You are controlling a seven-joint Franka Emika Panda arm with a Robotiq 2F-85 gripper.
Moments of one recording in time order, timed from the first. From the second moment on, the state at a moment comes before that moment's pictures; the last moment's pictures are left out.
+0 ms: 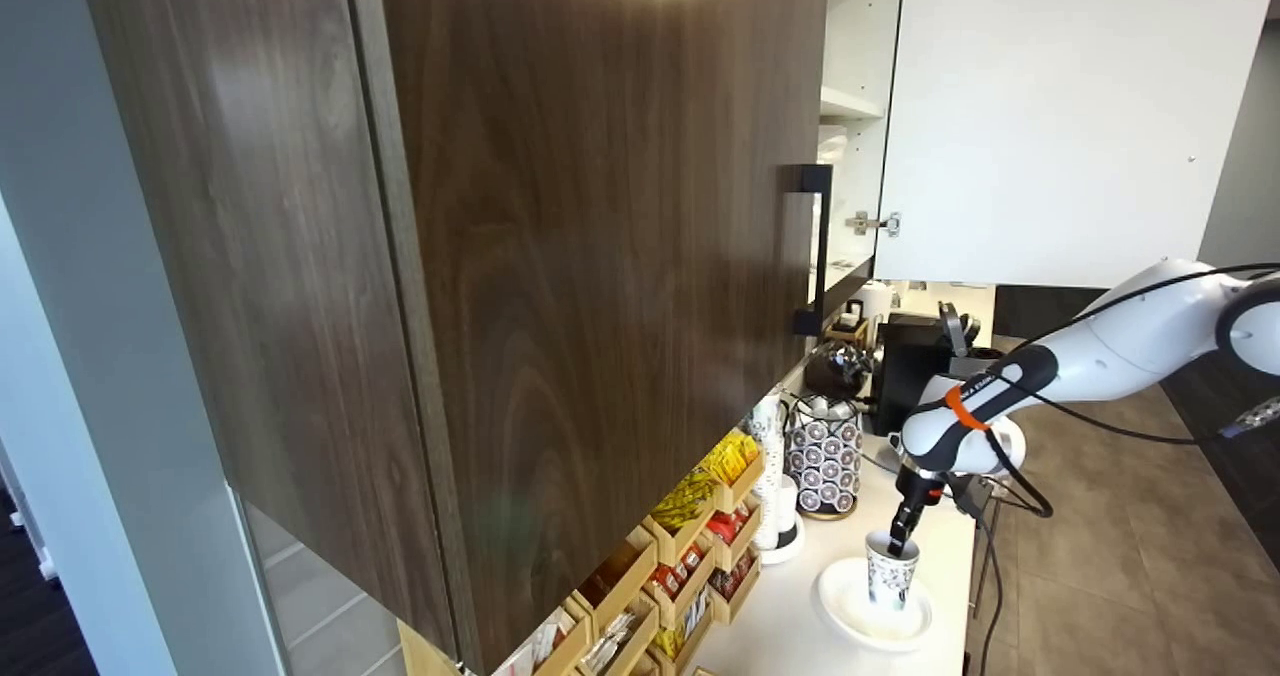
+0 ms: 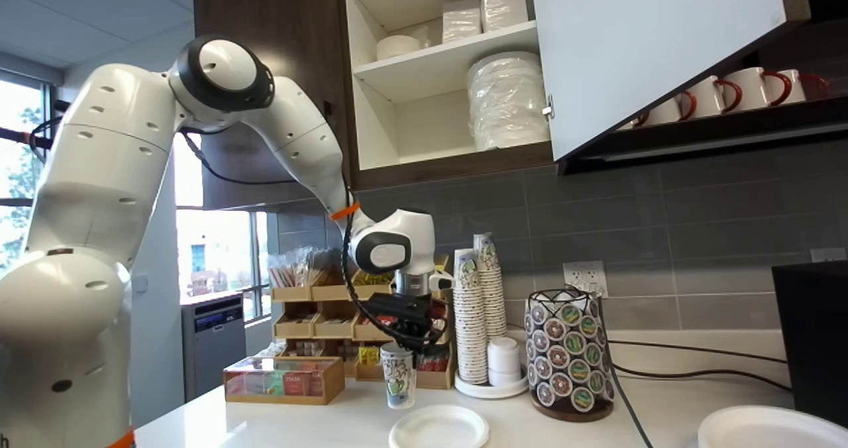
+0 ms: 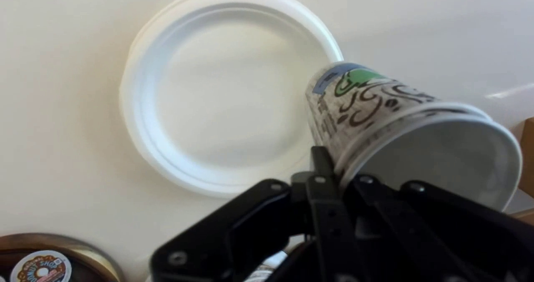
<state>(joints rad) -0.04 0.24 0.01 -2.31 0.39 2.60 -0.69</state>
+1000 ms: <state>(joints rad) -0.20 0.42 0.12 -2.23 0.45 2.75 -0.64</state>
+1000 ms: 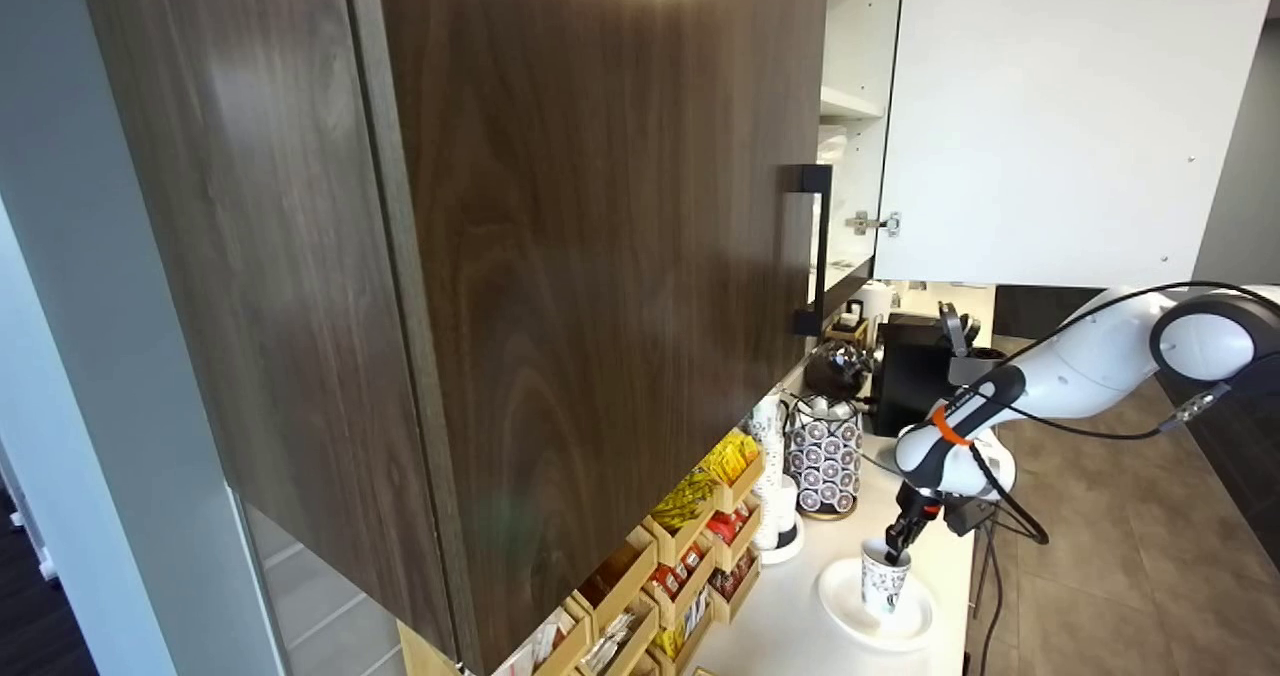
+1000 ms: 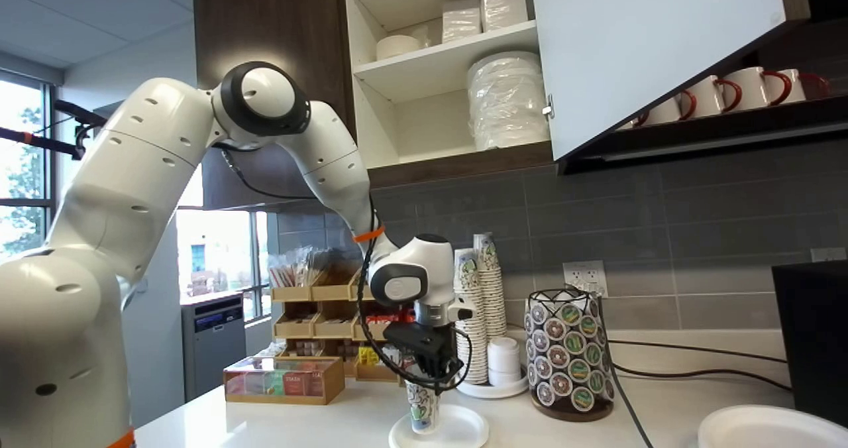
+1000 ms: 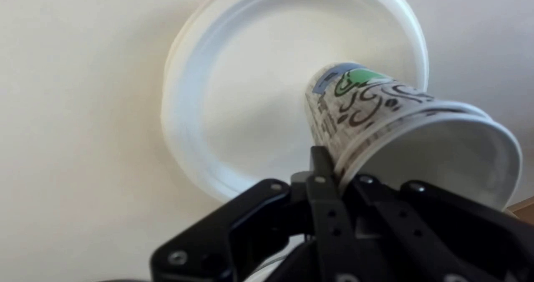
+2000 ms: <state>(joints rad) -0.19 0.28 0.14 -2.31 0.27 2.80 -0.48</state>
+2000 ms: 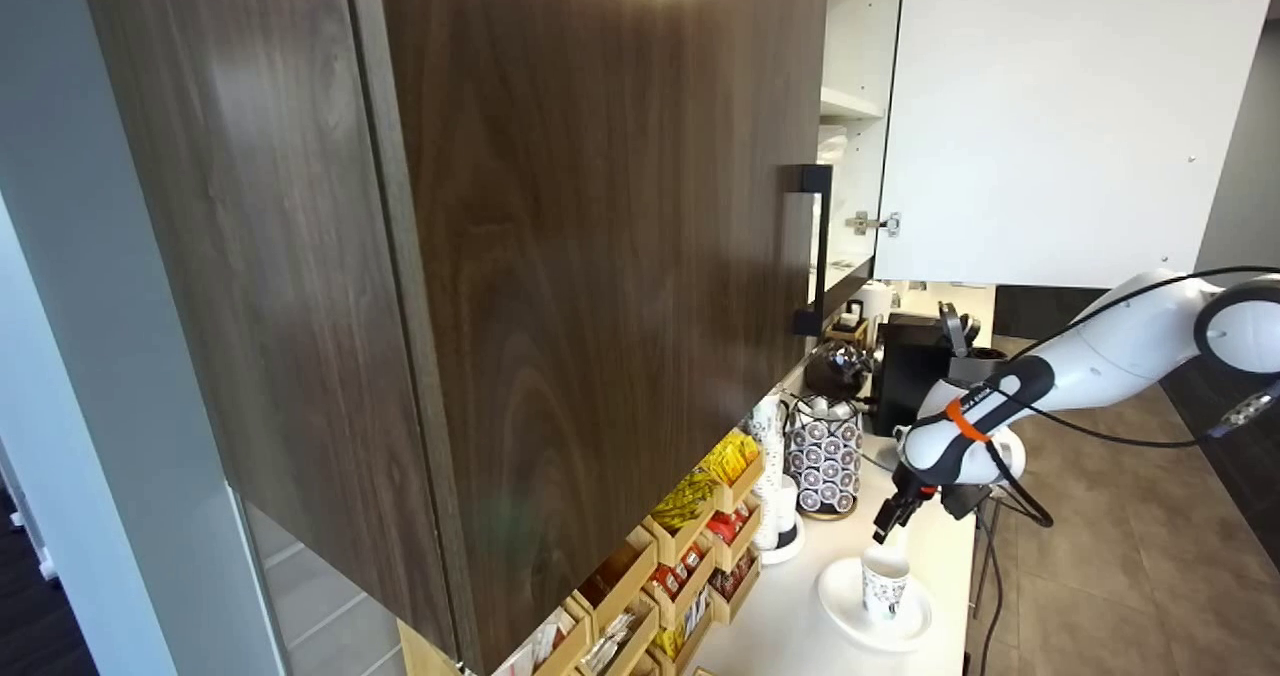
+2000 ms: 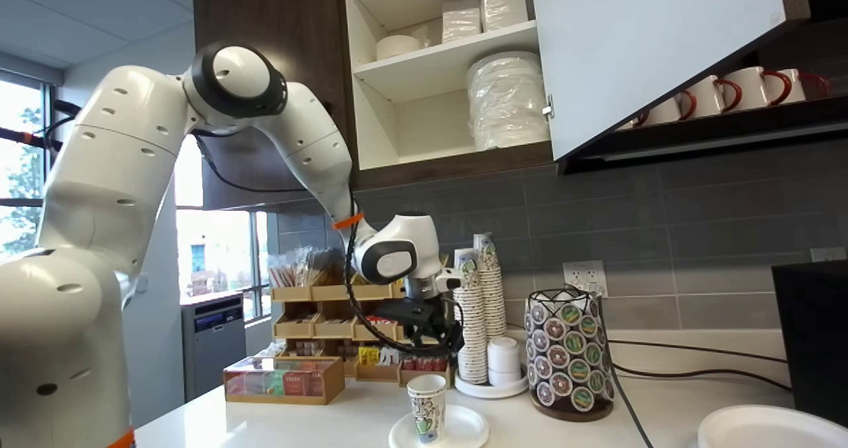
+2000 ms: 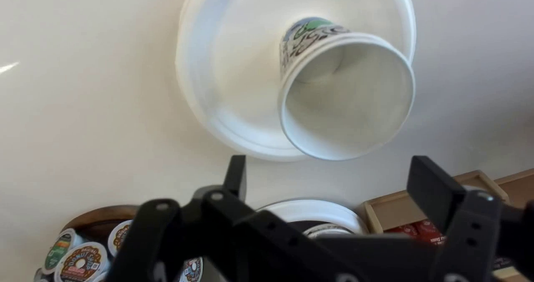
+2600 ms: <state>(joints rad) -0.11 0.00 0.08 -2.43 0.18 2.54 -0.38</state>
